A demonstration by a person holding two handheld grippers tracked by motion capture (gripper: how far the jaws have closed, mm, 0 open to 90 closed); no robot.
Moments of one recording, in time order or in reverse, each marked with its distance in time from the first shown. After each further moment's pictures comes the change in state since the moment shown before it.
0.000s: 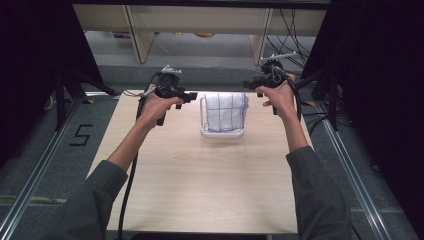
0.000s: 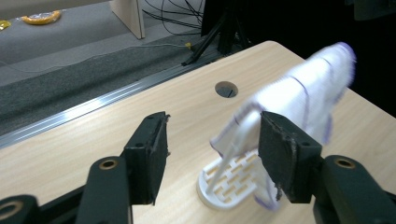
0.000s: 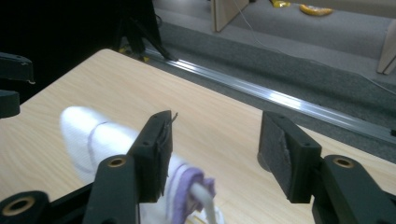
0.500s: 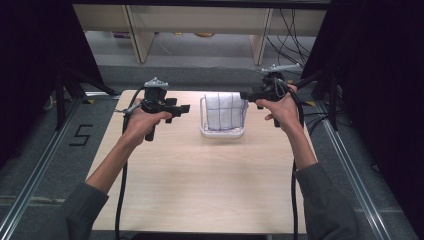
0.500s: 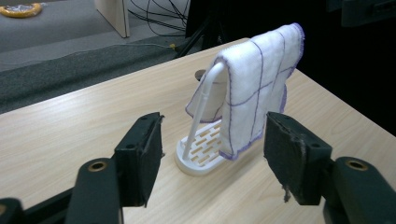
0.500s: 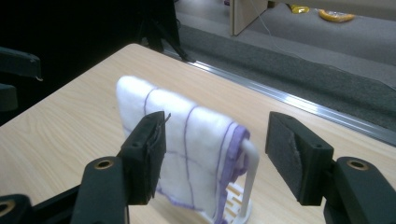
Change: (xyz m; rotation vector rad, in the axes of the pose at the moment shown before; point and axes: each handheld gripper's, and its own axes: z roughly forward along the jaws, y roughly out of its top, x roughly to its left) left arm -0.008 -0.035 -0.041 -0.029 -0.065 -0.040; right arm 0.023 -0.028 -0.021 -0.018 0.063 -0.032
